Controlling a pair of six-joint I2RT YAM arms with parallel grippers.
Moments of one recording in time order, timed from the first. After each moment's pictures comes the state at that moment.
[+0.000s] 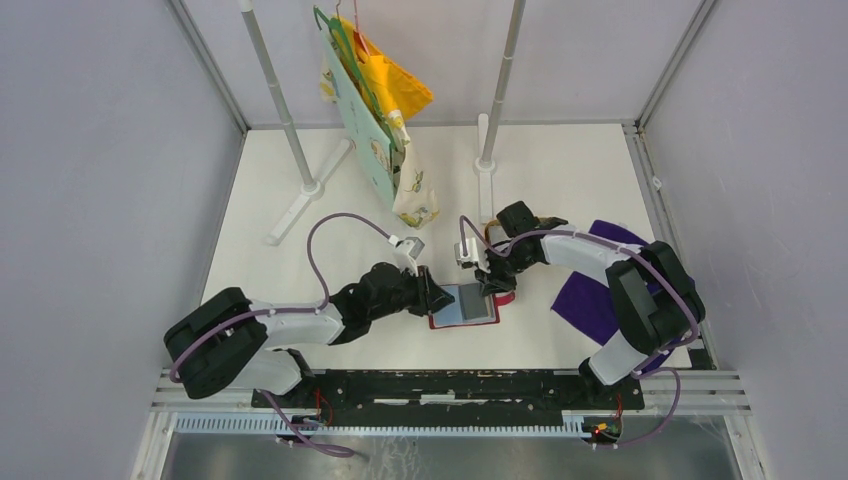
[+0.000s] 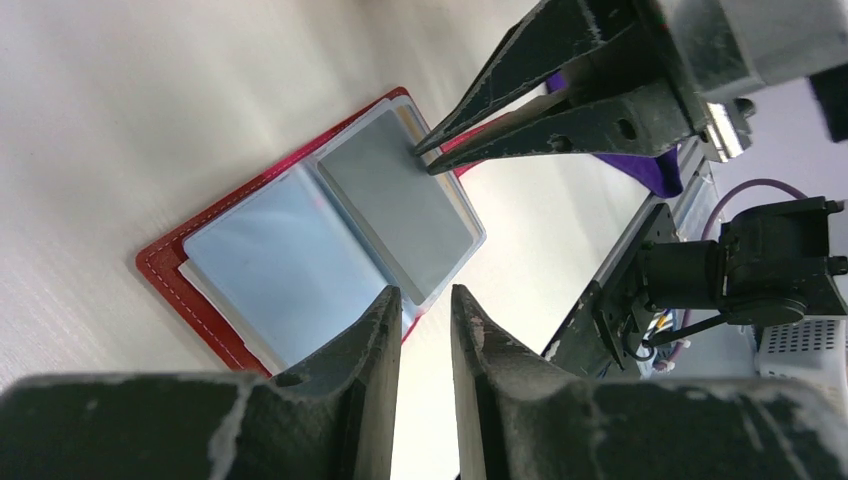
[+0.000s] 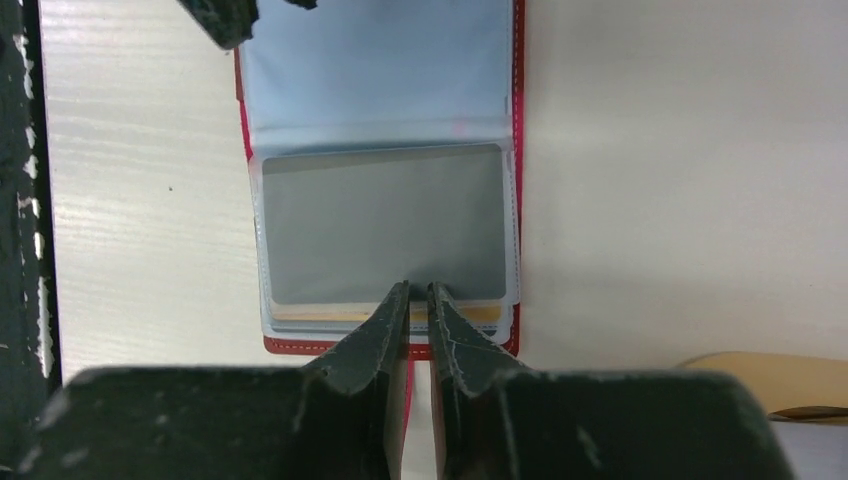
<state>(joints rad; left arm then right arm) -0.92 1.34 0.38 0.56 0.08 -0.76 0.49 1.62 0.89 -0.56 -0.68 -1.00</state>
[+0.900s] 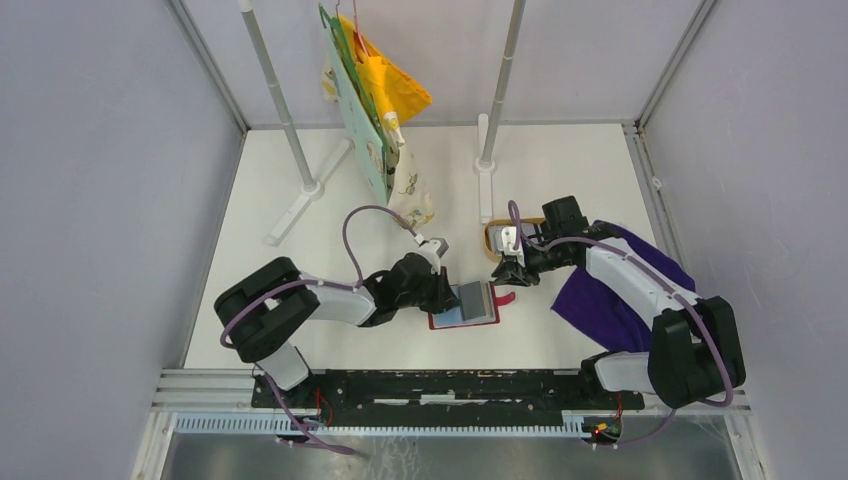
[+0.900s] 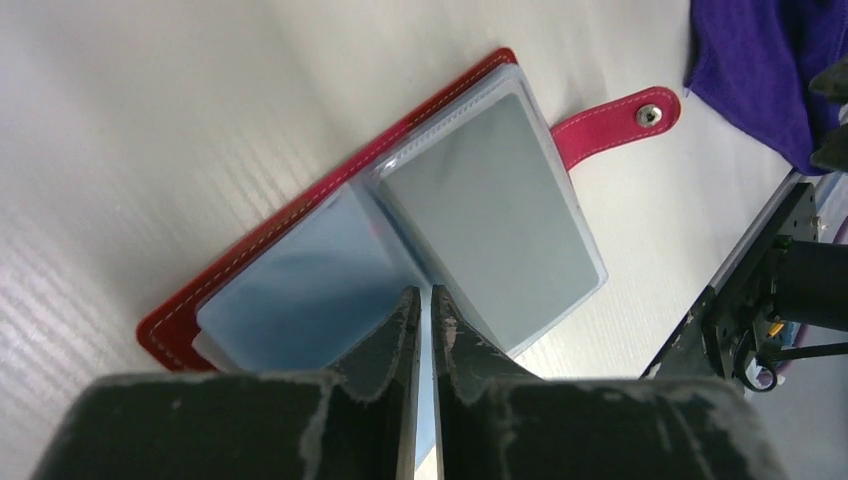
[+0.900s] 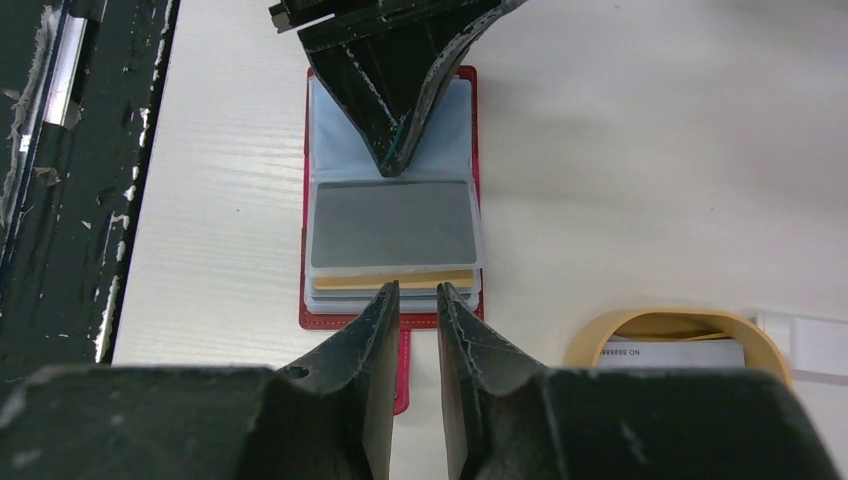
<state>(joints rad) -0.92 1.62 0.55 0.45 0.10 -0.68 0.30 1.32 0.82 -0.66 -0.99 -1.17</state>
